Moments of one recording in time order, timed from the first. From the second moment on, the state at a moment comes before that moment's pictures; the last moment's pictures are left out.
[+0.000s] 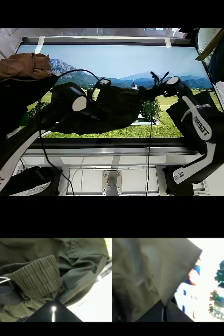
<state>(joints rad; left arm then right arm) -0.73 -1.20 1.23 1.45 -1.19 -1.72 -0.01 -1.70 1.33 -0.72 1.12 1.26</state>
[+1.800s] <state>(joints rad) -0.37 -1.35 1.35 2.11 -0.87 -2.09 0.01 -1.72 1.83 -0.74 1.11 1.24</state>
